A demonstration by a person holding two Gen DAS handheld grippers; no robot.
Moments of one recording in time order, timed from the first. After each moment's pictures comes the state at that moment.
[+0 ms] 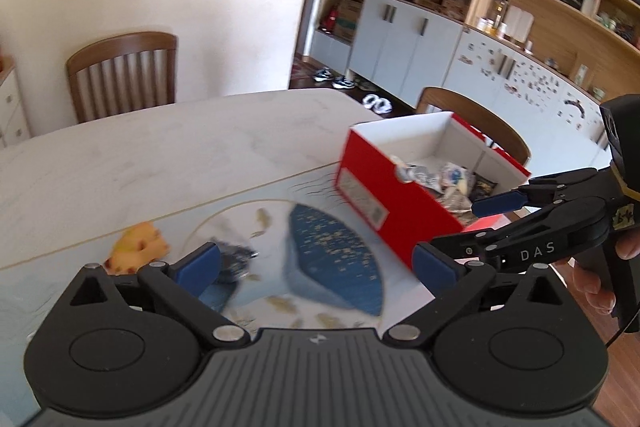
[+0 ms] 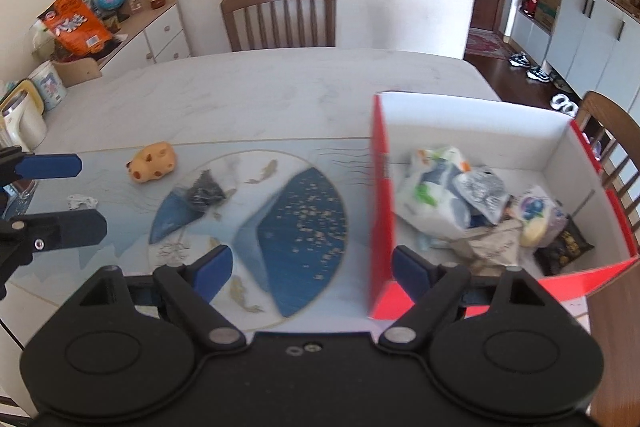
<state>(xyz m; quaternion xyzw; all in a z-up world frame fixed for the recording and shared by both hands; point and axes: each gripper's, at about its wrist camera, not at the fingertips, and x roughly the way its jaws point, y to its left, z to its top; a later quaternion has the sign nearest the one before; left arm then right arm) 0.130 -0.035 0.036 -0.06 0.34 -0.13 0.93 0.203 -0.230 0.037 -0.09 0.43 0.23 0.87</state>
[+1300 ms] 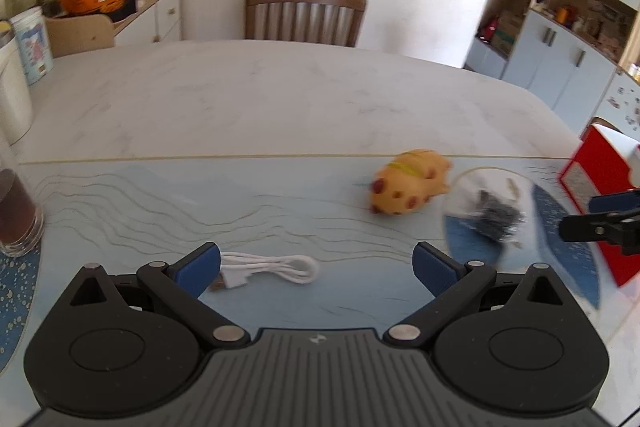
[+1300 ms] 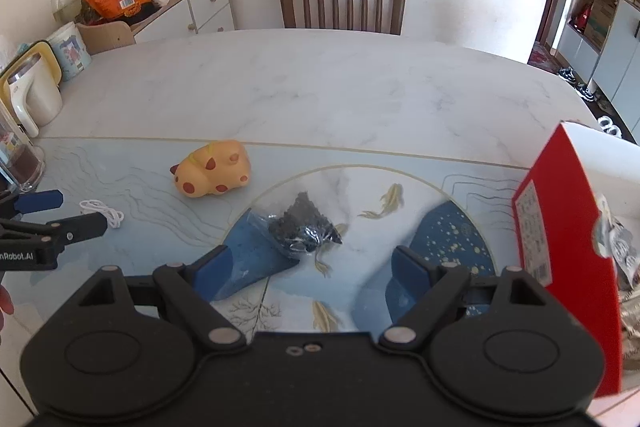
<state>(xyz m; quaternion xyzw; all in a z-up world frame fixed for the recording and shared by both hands) 0.123 0.139 -0.071 -0.12 0.37 0.09 0.92 0.233 -0.088 -0.023 -0.12 0.43 0.28 0.85</state>
